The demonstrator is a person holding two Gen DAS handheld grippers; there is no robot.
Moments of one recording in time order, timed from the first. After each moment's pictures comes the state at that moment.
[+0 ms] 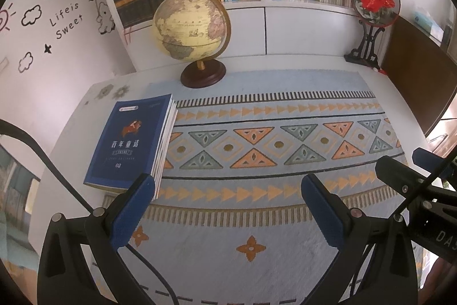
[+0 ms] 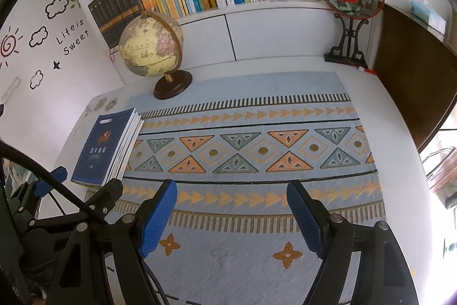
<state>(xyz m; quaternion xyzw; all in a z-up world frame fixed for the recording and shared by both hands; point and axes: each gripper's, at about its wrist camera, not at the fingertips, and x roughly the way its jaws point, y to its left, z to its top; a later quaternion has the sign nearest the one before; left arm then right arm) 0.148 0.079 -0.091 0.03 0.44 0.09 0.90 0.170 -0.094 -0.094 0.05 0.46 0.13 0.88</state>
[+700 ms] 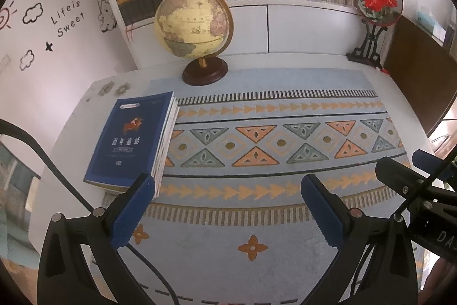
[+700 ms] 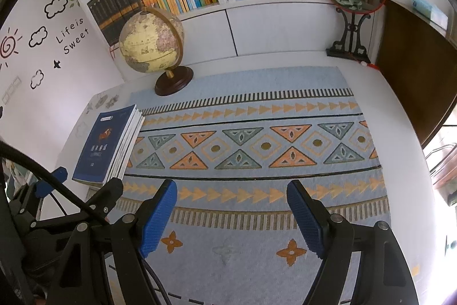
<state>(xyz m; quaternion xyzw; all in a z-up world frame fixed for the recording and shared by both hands) 0.151 0.083 -0.095 0.03 0.44 0.09 0.89 0.171 -0.092 -0.098 0.05 0.47 0.13 0.87</state>
